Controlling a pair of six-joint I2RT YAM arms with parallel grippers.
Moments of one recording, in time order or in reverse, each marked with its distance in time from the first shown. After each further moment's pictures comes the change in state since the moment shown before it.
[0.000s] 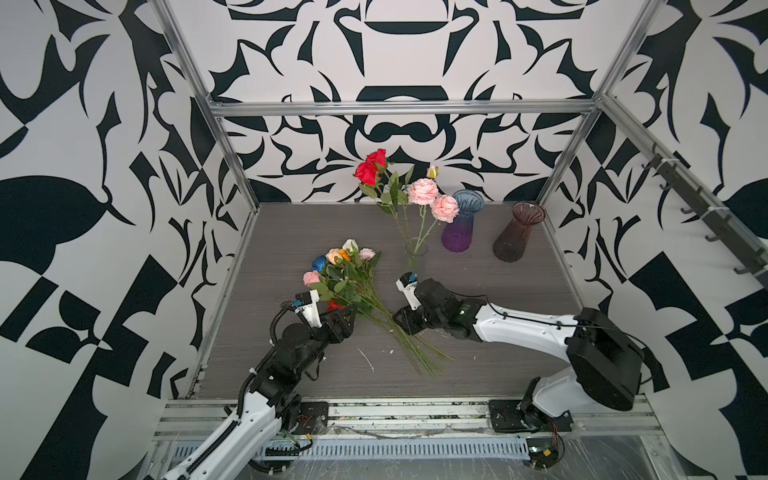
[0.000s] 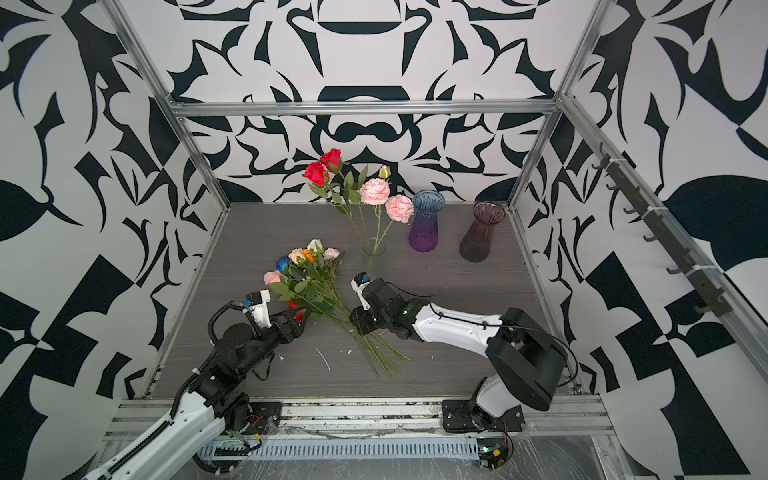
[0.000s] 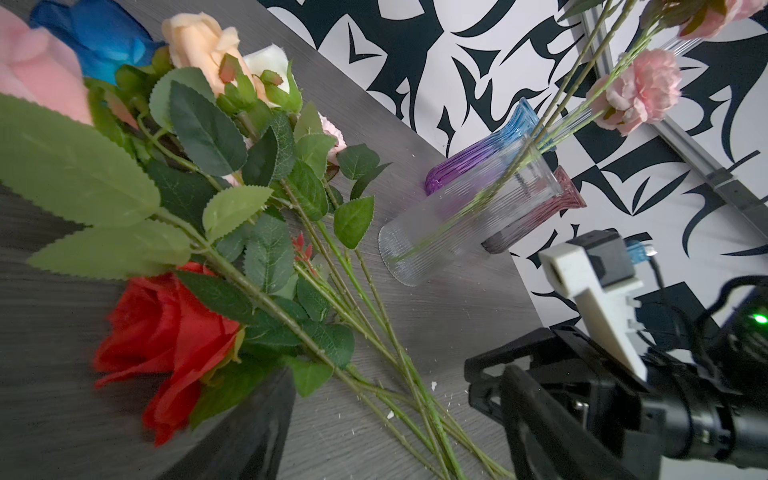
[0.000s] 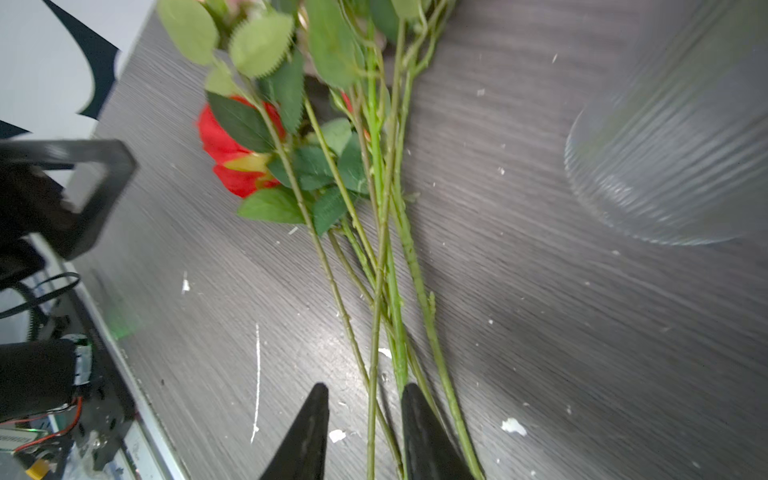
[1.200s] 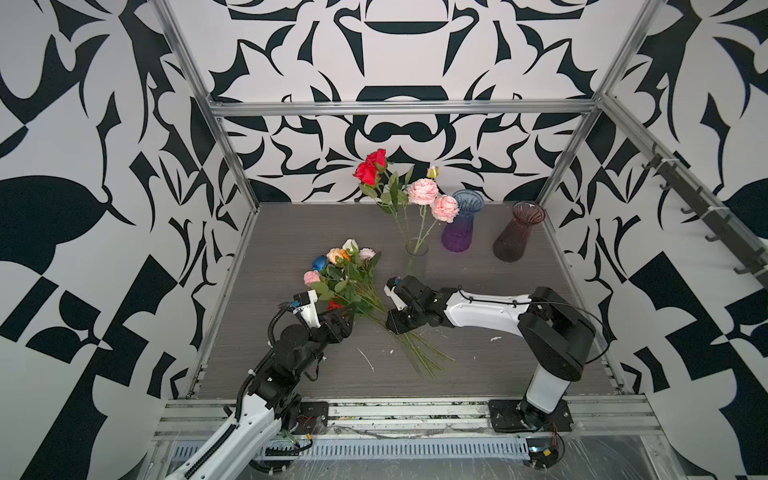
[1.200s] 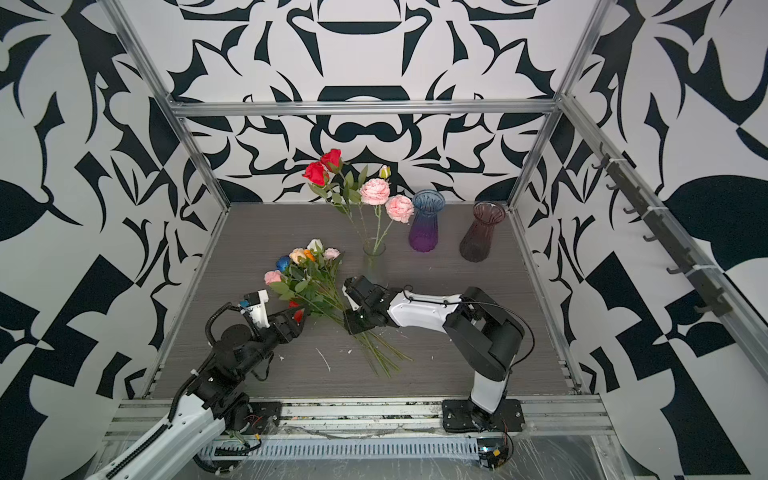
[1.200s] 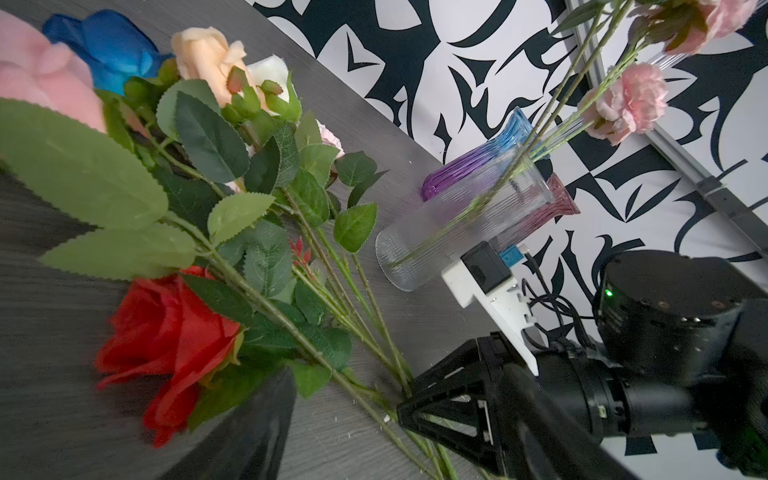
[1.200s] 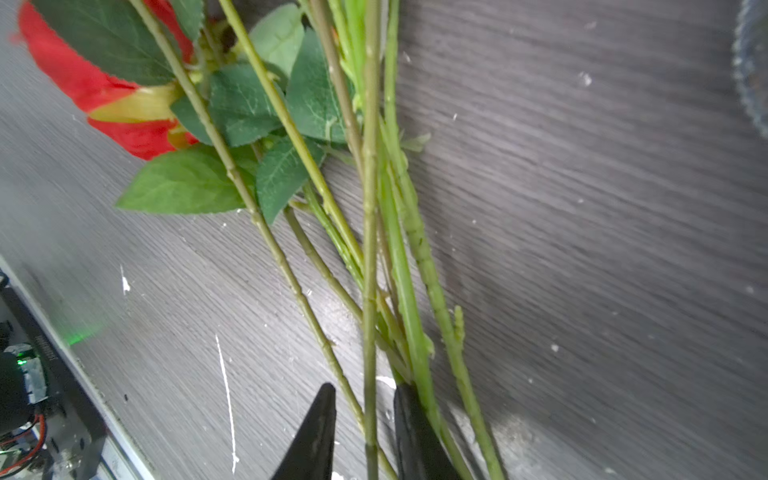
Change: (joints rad) left arm 0.000 -0.039 0.000 -0.025 -0.008 -0.009; right arm 0.003 0.237 0.183 -0.150 -0.069 0.037
